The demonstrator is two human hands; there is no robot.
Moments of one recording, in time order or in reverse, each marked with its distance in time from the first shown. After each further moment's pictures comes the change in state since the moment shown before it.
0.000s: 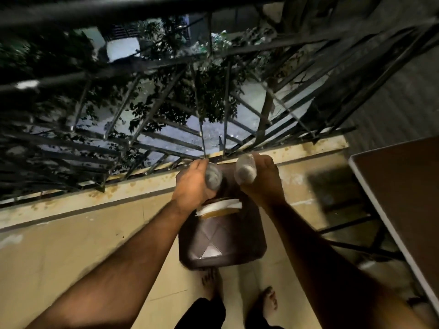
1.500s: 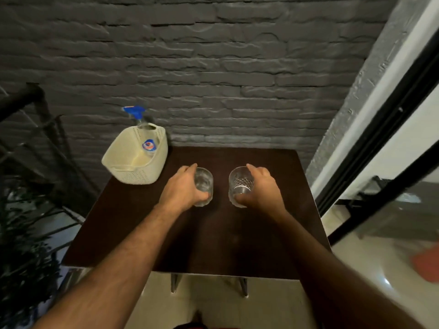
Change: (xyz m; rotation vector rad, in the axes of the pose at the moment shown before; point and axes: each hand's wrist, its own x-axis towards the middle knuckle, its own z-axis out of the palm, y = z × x) left_hand -0.211 0.684 0.162 0.207 -0.371 1.083; right_hand -0.441 0.320 -0.451 0.067 0.713 1.023
